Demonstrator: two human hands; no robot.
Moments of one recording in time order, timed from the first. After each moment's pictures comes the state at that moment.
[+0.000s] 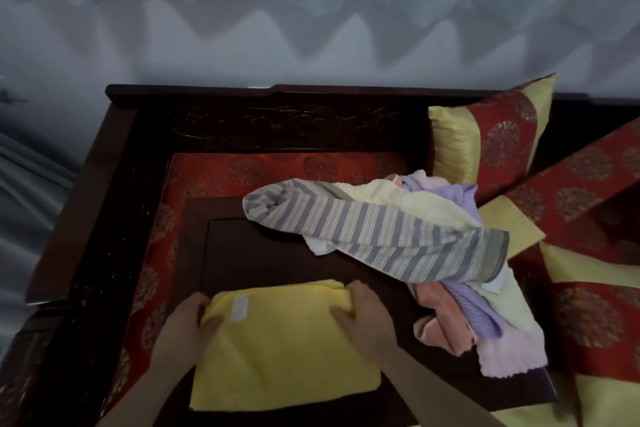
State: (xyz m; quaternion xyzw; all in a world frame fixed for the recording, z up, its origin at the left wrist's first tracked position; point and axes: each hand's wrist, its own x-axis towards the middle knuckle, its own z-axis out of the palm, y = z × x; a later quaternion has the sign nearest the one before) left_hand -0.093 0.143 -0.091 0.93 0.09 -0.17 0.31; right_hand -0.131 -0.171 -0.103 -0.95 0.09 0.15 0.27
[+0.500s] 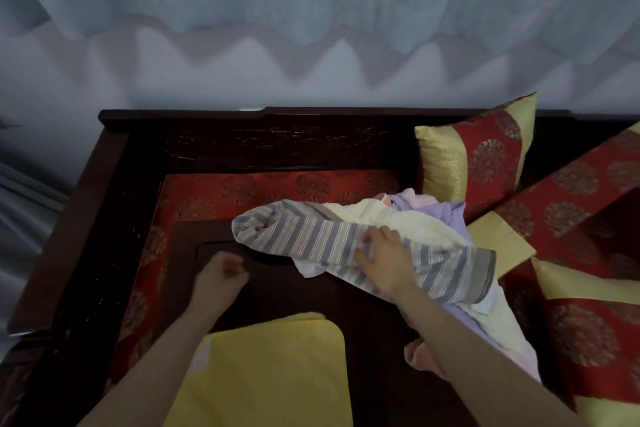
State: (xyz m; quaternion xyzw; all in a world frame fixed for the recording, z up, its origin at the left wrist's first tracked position) left_hand -0.009 0.061 -0.036 0.86 0.15 -0.17 0.46; right_hand -0.026 -0.235 -0.039 -0.98 0.09 0.02 0.19
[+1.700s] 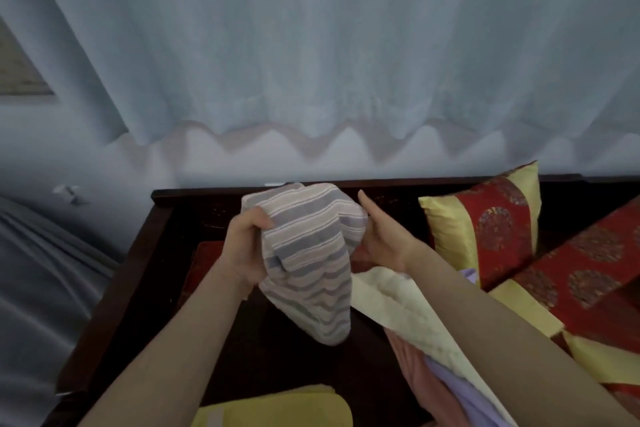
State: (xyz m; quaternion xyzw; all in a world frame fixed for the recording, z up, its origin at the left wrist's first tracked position) left_hand 0.050 -0.008 0.181 0.40 -0.05 -0.26 0.88; right_hand 0.076 -0.240 0.126 -0.57 0.06 0.30 0.76
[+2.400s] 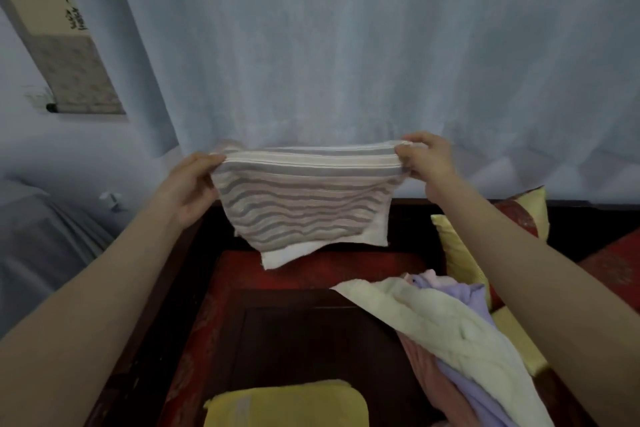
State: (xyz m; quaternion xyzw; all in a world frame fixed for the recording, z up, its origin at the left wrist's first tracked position) left_hand 0.082 0.129 0.257 0.56 0.02 -0.04 0.83; right_hand 0.090 -0.237 0.266 -0.75 0.13 -0.17 0.63
